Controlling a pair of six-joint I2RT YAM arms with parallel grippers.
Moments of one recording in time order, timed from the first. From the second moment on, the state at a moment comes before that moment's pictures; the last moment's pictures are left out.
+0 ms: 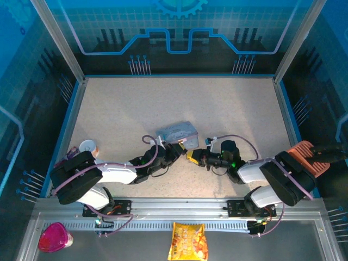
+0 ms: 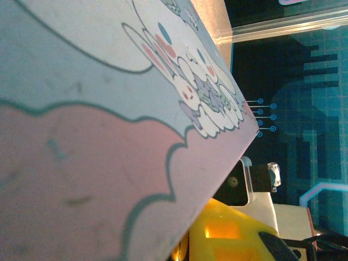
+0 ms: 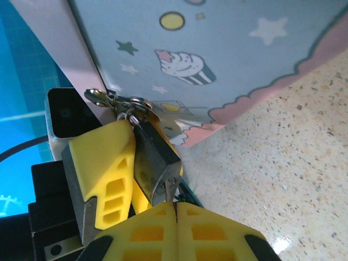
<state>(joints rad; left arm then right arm) -0.93 1.47 0.44 0.68 -0.13 -1.45 0.54 1.44 0.20 0.92 -0.65 1.44</state>
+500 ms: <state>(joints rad) -0.98 1.44 0.44 0.64 -0.08 -1.45 0.52 1.43 0.20 0.89 -0.55 1.43</state>
